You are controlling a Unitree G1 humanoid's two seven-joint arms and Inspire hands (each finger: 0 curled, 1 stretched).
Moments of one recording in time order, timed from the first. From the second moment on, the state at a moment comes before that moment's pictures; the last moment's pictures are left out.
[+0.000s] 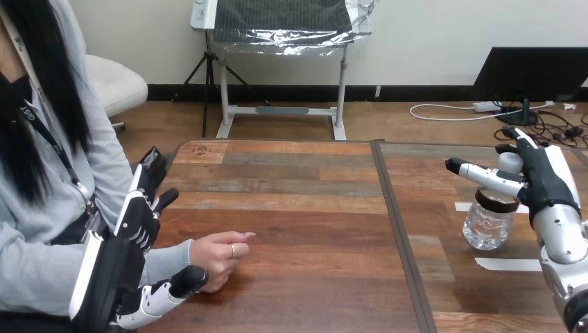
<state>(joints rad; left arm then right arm) 0.16 0.20 0.10 0.46 -0.18 -1.06 -0.31 -0.72 -0.46 -0.08 1.34 -0.23 -0.35 -0.11</state>
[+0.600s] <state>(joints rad) 0.16 0.20 0.10 0.46 -0.19 -1.05 -0.32 -0.72 -0.46 -0.08 1.34 -0.23 -0.36 -0.10</state>
